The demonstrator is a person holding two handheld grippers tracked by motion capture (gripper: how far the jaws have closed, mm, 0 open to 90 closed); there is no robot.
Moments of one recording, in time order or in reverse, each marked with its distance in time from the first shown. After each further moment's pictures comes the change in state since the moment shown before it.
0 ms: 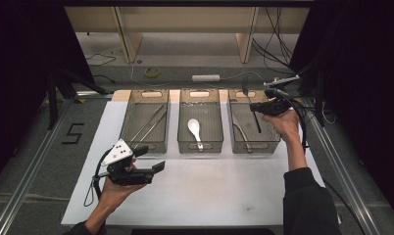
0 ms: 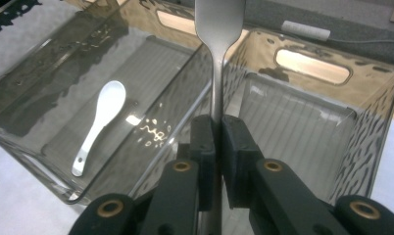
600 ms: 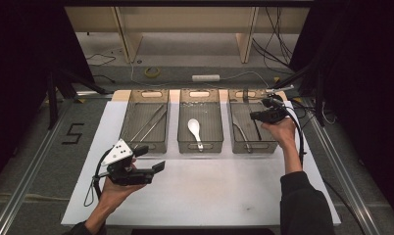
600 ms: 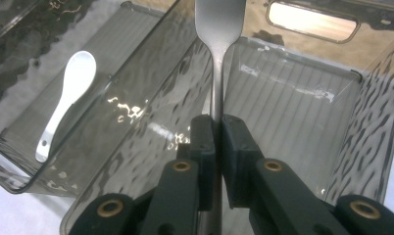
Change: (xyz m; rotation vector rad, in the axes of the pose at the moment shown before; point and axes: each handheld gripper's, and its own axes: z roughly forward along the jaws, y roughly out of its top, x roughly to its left) left arm 0.000 0.000 0.000 0.000 0.000 -0.003; right arm -0.008 -0.025 0.025 0.063 -0.039 0.030
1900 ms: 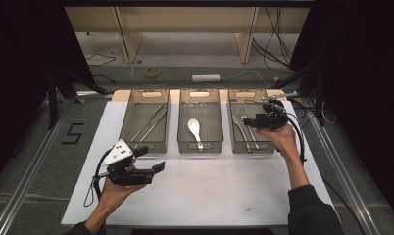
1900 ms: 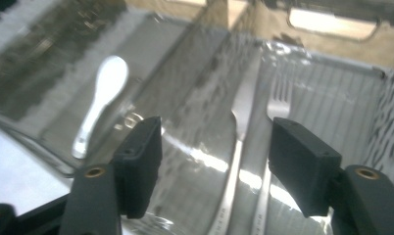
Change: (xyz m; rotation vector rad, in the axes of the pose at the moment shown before) left arm -0.001 0.000 0.000 0.001 0.001 0.000; right arm 0.020 -0.014 -0.017 -0.072 0.049 0.022
